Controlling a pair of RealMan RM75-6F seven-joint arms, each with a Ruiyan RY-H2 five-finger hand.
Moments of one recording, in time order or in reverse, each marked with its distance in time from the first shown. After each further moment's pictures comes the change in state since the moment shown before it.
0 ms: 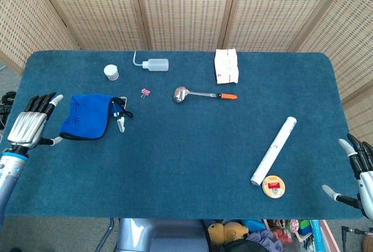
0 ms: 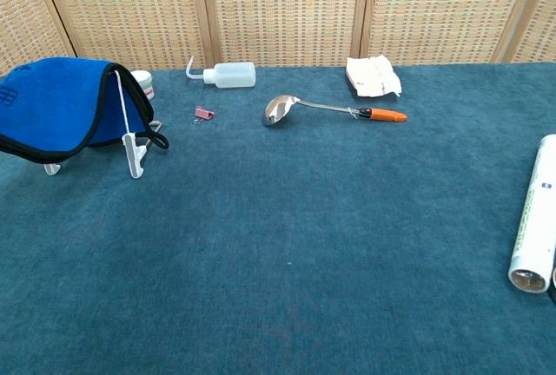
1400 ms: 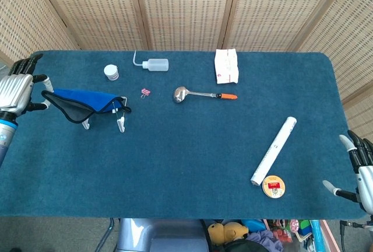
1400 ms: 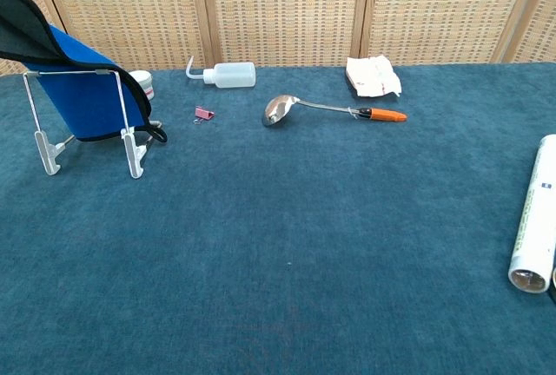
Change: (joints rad) left arm -0.160 0.245 -0.146 -0.223 -0.278 -0.153 0.015; right arm 0.017 -0.015 0.026 0.003 0.059 -0.048 -0.033
